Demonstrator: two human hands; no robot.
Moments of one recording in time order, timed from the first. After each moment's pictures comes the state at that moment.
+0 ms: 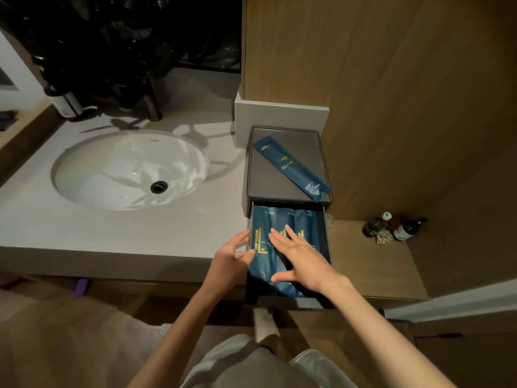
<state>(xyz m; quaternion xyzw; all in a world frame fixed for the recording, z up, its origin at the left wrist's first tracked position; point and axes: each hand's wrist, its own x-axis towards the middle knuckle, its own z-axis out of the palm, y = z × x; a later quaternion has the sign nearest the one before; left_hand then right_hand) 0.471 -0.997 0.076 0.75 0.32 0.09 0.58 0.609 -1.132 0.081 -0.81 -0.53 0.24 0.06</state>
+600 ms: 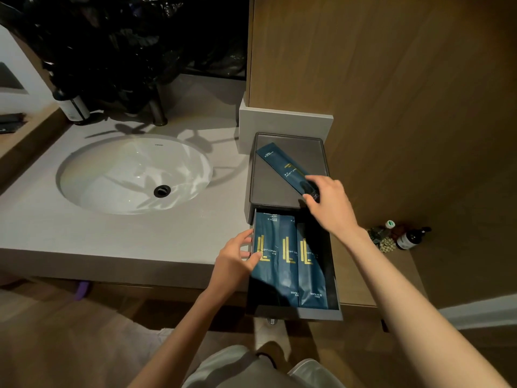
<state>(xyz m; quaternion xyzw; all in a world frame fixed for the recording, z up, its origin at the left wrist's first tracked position) 0.482 -0.990 0.069 0.76 0.33 0.12 0.55 0.690 -1.093 0.144 -0.89 -0.39 0.02 0.25</state>
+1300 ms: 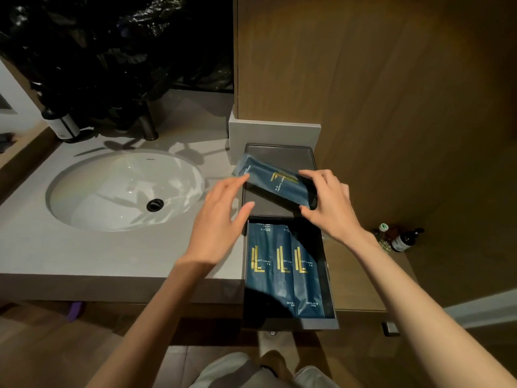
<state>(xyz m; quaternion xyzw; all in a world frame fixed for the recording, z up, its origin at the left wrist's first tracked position) 0.510 -0.949 0.170 0.89 0.19 0.27 0.30 0.689 -1.106 0.177 -0.86 -0.45 -0.02 0.23</state>
